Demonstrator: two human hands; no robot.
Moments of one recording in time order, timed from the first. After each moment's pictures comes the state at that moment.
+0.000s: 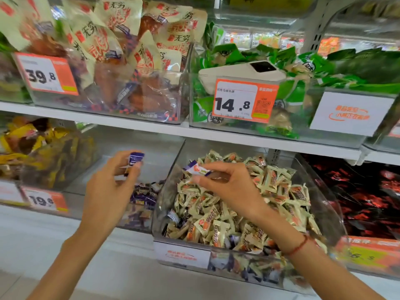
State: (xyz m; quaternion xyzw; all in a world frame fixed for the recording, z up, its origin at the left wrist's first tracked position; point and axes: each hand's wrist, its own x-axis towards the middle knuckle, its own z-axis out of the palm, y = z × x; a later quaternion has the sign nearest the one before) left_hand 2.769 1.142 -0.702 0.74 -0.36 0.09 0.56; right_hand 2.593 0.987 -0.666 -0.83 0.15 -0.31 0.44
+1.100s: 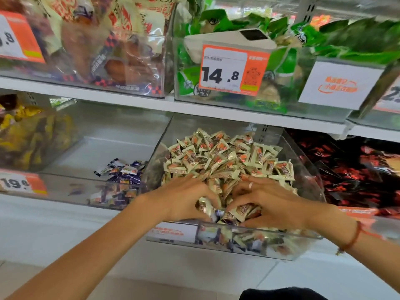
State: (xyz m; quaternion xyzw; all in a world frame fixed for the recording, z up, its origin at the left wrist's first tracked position) left_hand 2.690 1.064 -0.706 0.67 -0.74 -0.09 0.05; right_hand 2.496 0.929 -0.698 -1.00 0.08 0.06 -0.01
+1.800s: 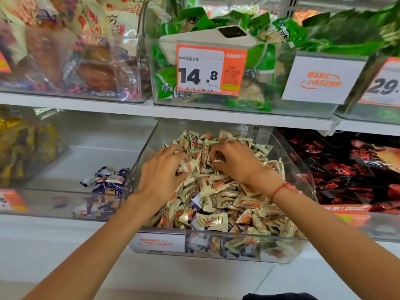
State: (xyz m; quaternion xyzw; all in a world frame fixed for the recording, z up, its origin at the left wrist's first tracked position) left_hand 2.715 1.030 -0.716 0.79 -0.56 0.12 0.23; right_hand 2.578 0.888 -0.687 -0.96 0.25 -0.13 0.01
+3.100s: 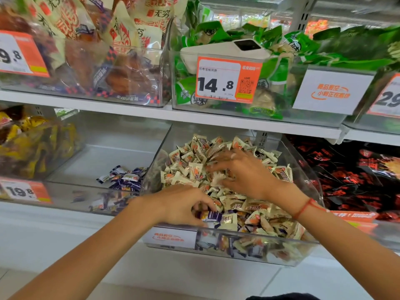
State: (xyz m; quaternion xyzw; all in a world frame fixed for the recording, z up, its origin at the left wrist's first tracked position) left_hand 2.698 1.059 -0.707 0.66 -0.72 -0.19 0.04; right_hand 2.560 0.910 -0.690 -0.98 0.14 -0.11 -0.03
